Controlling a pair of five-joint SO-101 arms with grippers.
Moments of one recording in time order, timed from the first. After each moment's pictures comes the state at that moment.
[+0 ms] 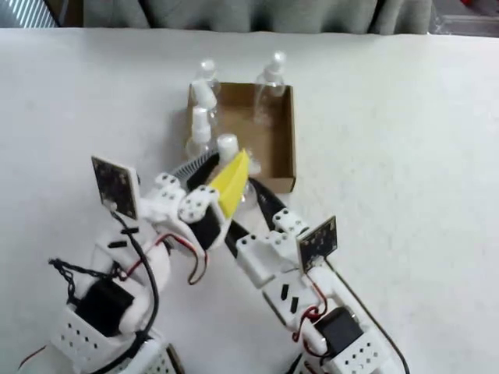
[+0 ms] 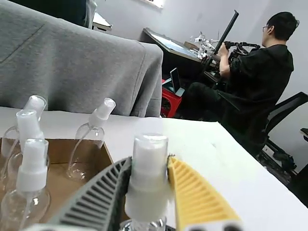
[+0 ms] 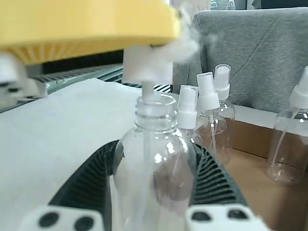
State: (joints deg) left arm 27.6 -76.0 63.4 29.1 25.1; right arm -39.0 -102.7 96.4 16.3 -5.7
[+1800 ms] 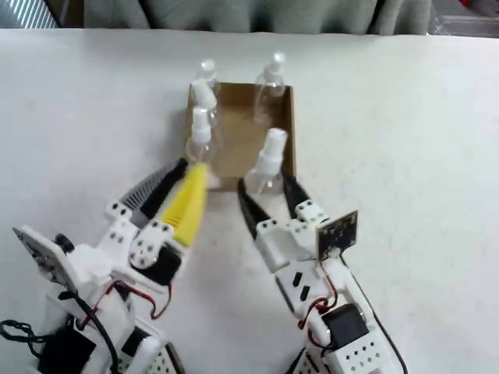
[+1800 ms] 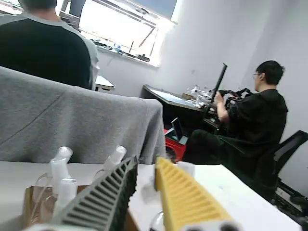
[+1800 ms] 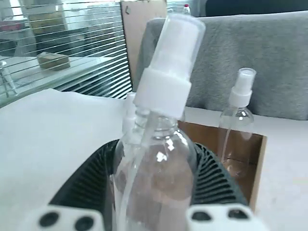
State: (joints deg) left arm 21.5 -99.2 63.9 39.4 20.3; right arm -27.9 -102.7 96.4 15.3 -5.7
